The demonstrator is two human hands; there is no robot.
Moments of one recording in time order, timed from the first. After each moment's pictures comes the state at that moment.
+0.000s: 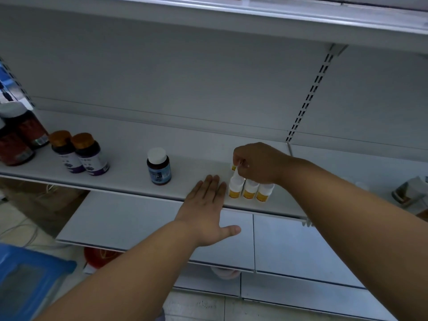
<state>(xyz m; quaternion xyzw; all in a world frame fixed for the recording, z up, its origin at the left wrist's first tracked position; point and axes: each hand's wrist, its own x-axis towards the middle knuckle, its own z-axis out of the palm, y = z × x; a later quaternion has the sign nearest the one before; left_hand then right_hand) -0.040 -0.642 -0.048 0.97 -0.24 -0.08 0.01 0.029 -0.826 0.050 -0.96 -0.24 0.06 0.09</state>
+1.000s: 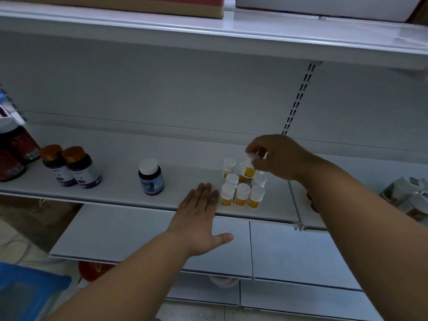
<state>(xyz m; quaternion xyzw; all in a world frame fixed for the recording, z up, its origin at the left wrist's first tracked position) -0.041 -0.642 -0.050 0.97 -0.24 -0.07 0.00 0.015 -0.869 0.087 -0.97 -0.16 0.00 0.18</state>
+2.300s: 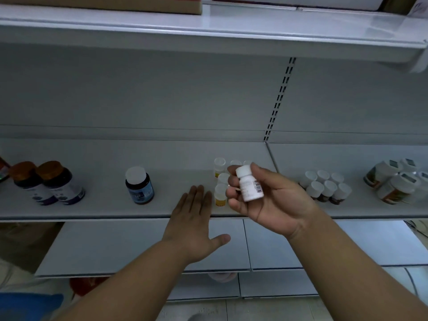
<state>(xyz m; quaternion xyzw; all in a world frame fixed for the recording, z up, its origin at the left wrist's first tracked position) -0.040 -0.639 -0.053 0.97 -0.25 -0.06 0.02 -0.071 -0.823 0.064 -0.35 0.02 0.24 0.91</state>
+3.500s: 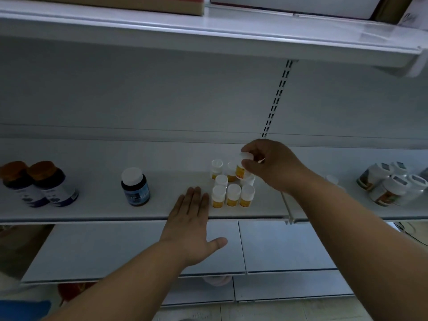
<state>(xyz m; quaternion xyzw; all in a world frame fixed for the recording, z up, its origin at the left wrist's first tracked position) -0.039 -0.641 -0.049 0.96 -0.25 -0.07 -0.01 -0.020 -0.854 0.081 -0.95 -0.01 -0.06 0.30</state>
